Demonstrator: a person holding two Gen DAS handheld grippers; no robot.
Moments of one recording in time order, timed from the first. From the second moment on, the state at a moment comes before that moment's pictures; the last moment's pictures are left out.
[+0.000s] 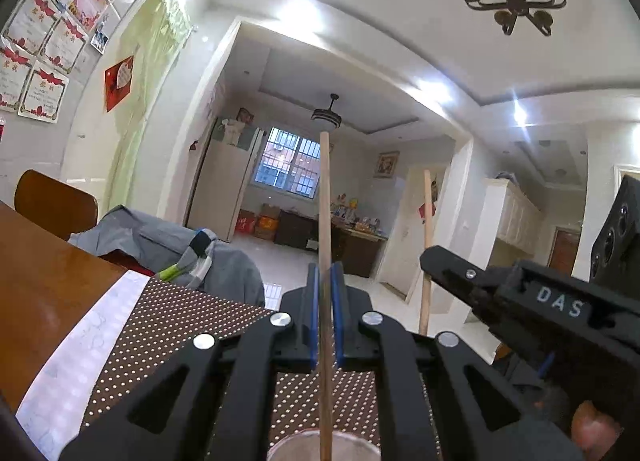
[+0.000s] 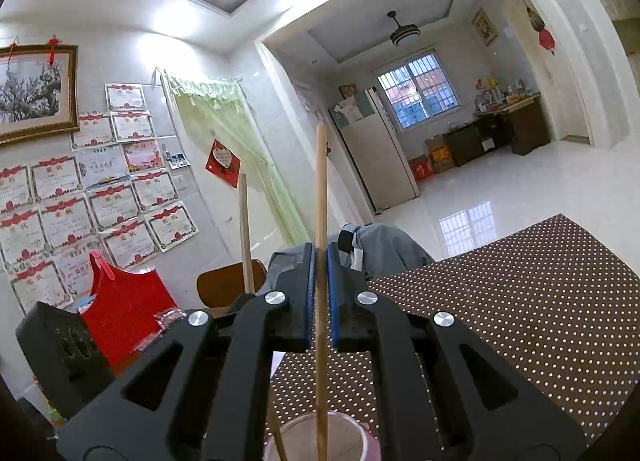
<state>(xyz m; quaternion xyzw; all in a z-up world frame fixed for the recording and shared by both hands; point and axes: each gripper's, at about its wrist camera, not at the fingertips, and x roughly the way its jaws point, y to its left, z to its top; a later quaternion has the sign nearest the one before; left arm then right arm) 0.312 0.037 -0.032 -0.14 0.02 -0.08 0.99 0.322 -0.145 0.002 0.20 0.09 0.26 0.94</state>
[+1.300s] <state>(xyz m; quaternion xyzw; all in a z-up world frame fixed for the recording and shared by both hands) 0.243 0.043 -0.042 -0.08 0.15 -0.05 0.98 0.263 -0.126 -0.031 0.13 0.19 0.24 0.94</state>
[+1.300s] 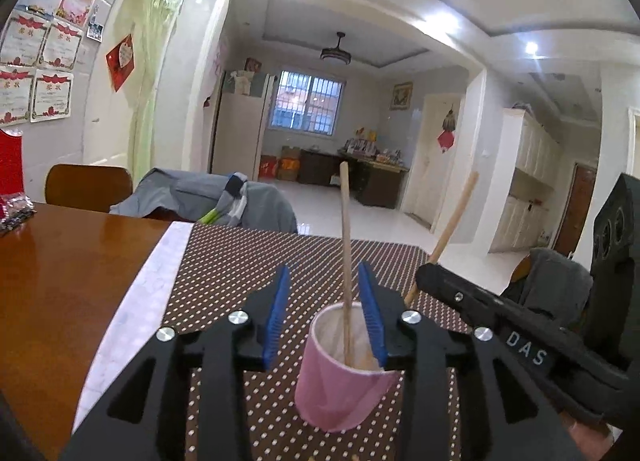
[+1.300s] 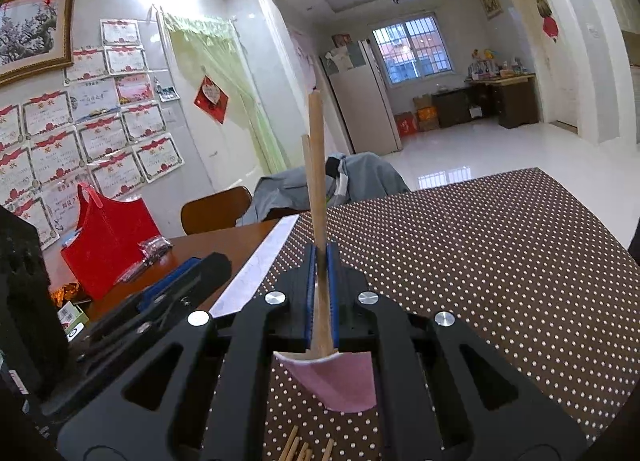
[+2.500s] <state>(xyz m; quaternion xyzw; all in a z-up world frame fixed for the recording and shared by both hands) 0.152 0.022 -0.144 0.01 0.46 -0.05 0.88 0.149 -0.181 -0.108 0.04 0.38 0.20 0.90</state>
